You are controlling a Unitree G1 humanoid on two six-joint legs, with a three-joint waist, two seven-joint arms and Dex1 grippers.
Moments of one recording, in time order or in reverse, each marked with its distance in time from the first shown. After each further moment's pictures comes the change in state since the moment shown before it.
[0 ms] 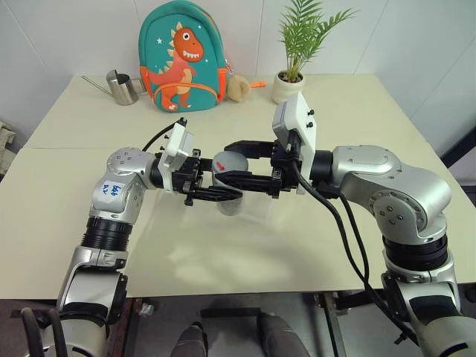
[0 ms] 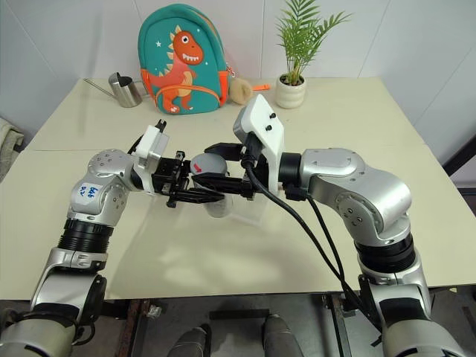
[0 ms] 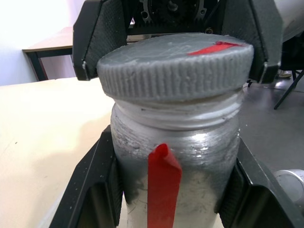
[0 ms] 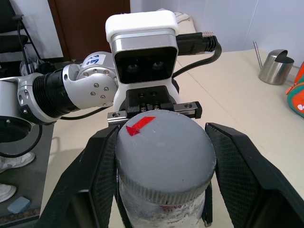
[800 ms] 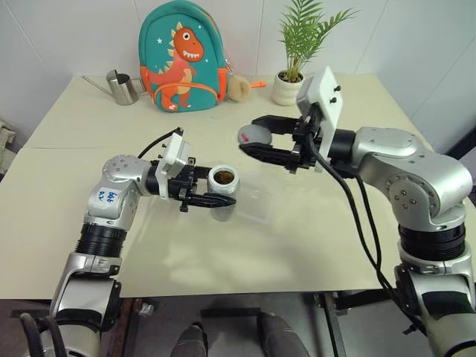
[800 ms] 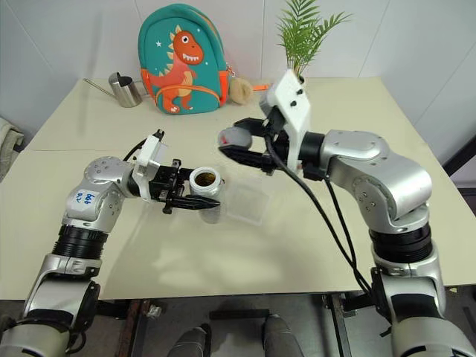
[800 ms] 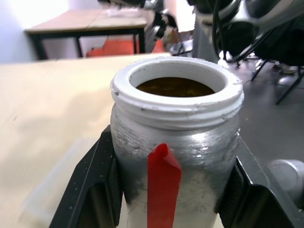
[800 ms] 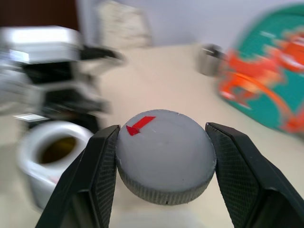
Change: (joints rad) left arm 0.065 0.067 0.005 -0.014 0.014 0.005 0.026; right arm -0.022 -0.110 -0.083 0.116 -0.124 -0.052 -0.044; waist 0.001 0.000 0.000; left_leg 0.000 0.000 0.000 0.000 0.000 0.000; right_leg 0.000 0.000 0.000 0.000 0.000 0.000
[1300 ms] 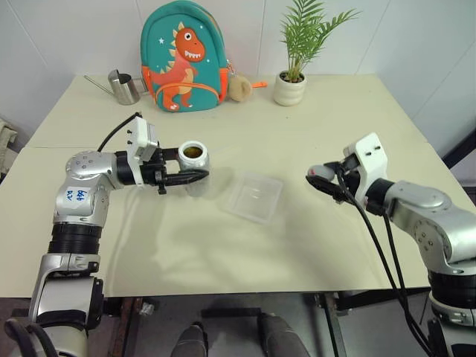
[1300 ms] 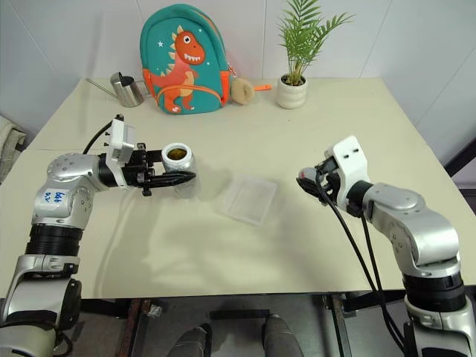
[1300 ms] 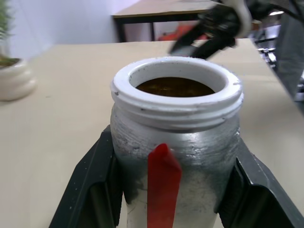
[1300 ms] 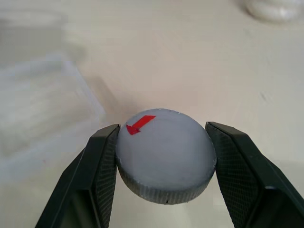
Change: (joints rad) left arm -0.035 0.068 0.099 0.138 0.069 -0.105 0.166; right arm 0.445 -0.069 -0.152 -0.028 -0.138 0.032 -0.205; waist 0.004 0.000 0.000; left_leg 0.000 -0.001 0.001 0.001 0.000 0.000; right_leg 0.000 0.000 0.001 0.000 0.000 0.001
